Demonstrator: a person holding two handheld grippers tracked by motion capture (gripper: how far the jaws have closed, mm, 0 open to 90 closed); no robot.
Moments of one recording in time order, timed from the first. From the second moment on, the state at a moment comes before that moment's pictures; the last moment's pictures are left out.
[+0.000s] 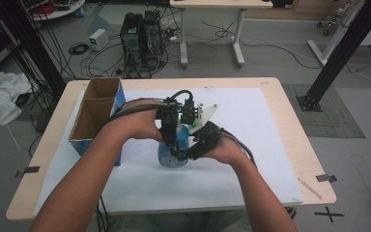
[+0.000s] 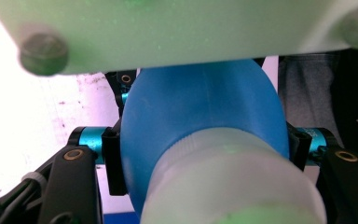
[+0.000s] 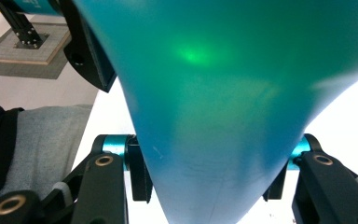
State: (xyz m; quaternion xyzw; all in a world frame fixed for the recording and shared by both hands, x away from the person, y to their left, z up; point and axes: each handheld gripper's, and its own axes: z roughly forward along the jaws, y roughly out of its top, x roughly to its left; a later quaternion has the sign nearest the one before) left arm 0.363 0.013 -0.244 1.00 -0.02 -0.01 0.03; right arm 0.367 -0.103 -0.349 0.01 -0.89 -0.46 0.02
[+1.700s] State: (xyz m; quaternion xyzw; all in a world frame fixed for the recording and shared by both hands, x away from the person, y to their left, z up) left arm 0.383 0.089 -0.166 0.99 0.15 0.01 0.03; right arm 0.376 -0.163 -0.302 -0.05 -0.93 -0.37 -0.01
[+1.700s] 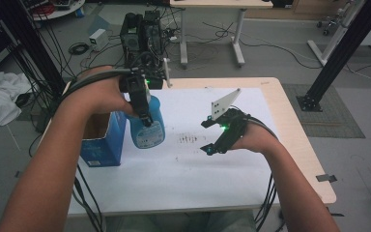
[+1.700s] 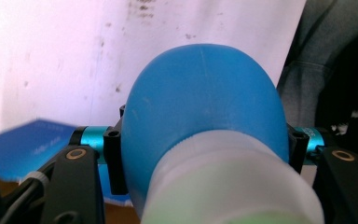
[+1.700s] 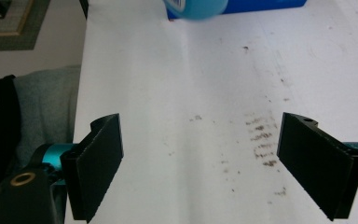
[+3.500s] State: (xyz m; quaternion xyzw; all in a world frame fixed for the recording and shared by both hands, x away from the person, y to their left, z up) left arm 0.432 0.245 -0.160 0.88 0.47 -0.01 0.03; right arm 0.386 -0.177 -0.306 -0.07 -0.95 -0.31 0.00
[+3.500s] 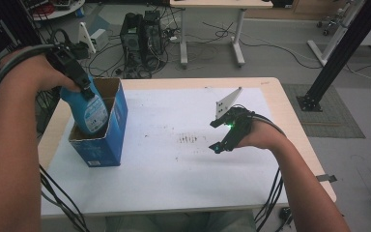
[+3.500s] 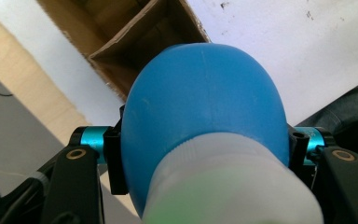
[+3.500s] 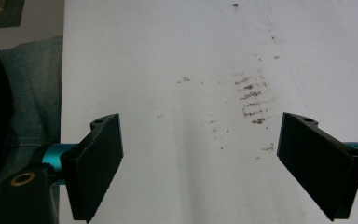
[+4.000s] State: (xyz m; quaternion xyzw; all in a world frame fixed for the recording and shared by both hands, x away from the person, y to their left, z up) left arm 0.438 0.245 -0.231 0.90 0.43 -0.04 0.00; right arm 0.384 -0.178 -0.306 -0.06 -0.95 -0.31 0.00
